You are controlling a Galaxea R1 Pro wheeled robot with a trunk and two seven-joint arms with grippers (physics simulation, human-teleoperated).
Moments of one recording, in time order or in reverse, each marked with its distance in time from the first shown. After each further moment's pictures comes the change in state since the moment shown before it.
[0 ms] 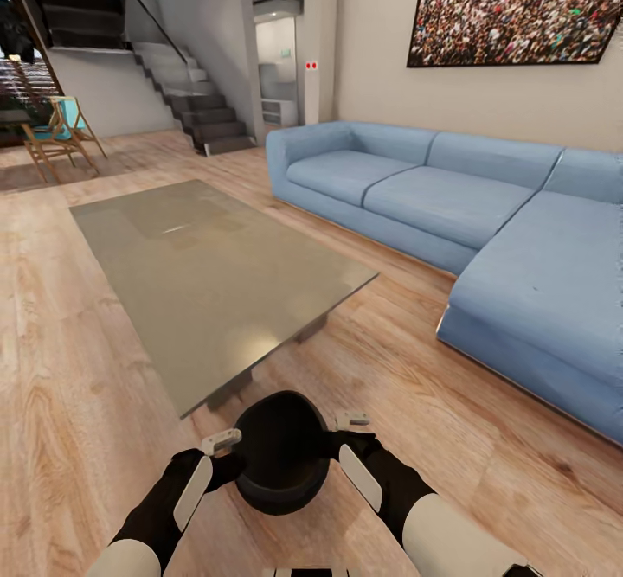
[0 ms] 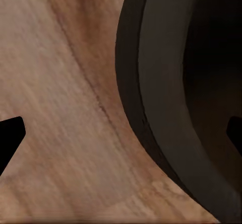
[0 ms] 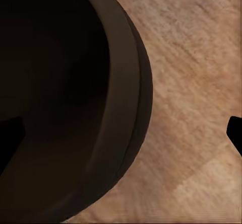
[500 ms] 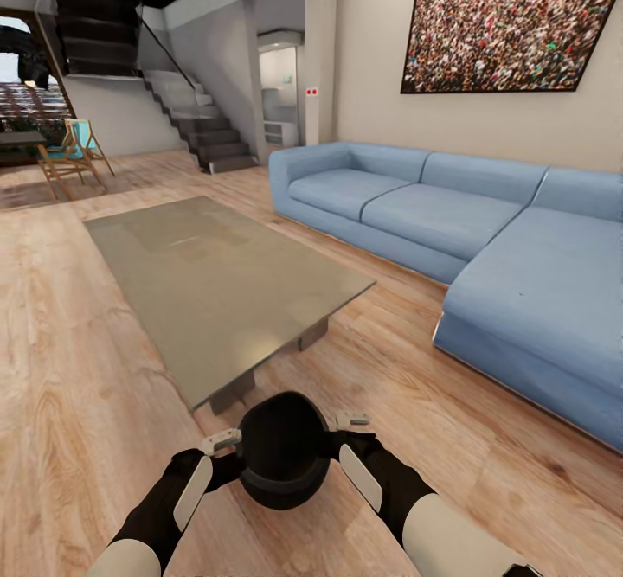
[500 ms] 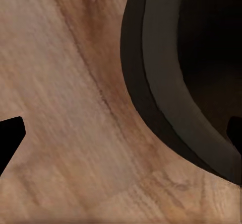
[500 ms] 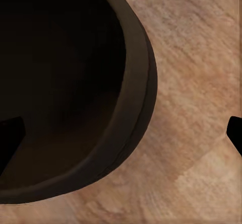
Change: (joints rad) left arm 0.000 0.000 0.000 0.000 0.000 0.001 0.001; right arm 0.000 0.000 -0.001 0.000 0.001 0.000 -0.001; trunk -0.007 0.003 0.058
